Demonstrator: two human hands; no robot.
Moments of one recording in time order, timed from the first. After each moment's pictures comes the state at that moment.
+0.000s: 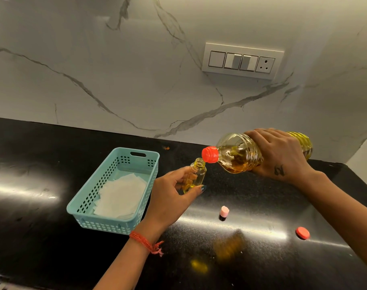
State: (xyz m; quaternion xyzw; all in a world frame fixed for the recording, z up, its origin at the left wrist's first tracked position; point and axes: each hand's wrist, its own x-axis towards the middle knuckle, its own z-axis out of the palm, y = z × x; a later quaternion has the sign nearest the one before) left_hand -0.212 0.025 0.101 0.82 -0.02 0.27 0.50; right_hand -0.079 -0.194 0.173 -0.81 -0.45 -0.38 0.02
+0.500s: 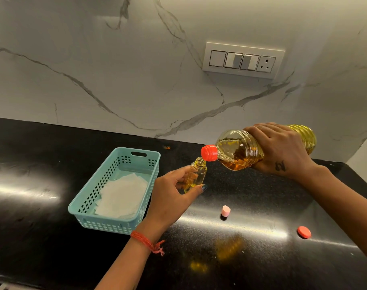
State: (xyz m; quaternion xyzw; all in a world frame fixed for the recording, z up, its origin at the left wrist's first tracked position) left_hand -0.213 0.027 0.103 0.83 -0.01 0.26 0.50; right_hand -0.078 -0.190 0.182 -0.80 -0.46 -0.39 0.00
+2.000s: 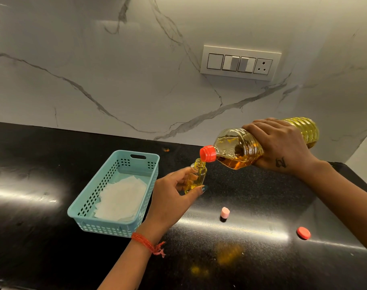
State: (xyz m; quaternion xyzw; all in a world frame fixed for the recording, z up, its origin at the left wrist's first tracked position) left_hand -0.211 0.023 0.105 0.82 -0.02 0.27 0.51; right_hand -0.079 -0.190 0.197 -0.79 -0.48 -0.39 -0.02
